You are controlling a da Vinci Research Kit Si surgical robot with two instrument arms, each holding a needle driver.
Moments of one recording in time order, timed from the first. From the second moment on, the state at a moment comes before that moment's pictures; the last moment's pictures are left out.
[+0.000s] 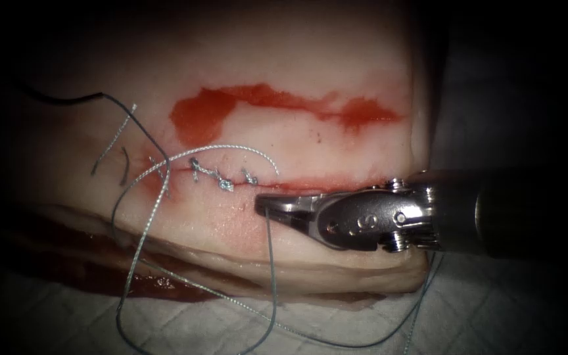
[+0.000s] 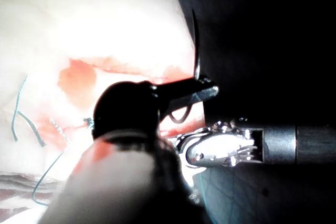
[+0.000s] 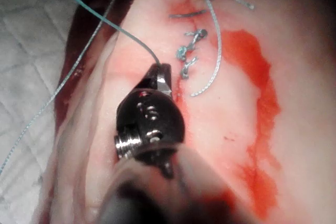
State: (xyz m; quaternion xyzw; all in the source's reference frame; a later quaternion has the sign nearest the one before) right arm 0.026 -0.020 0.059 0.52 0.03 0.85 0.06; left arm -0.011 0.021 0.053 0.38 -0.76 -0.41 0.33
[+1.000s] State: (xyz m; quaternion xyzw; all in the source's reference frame) right arm 0.010 -0.011 0.038 0.51 0.17 0.84 -0.03; left arm -0.011 0.020 0.053 0.39 -0.76 -0.41 0.33
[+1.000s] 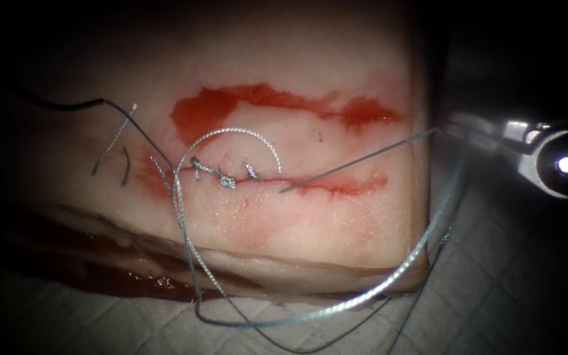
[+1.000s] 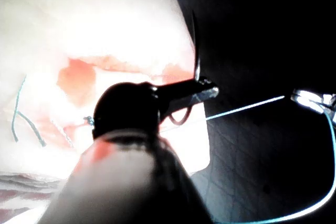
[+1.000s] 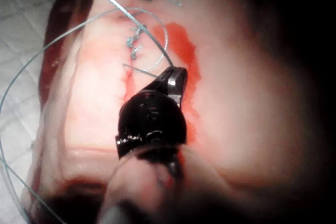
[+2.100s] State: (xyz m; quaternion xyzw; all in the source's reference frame) right arm 0.018 -0.022 0.055 0.55 0.02 0.83 -0.10; left arm -0.011 0.020 0.053 0.39 -0.76 -0.41 0.33
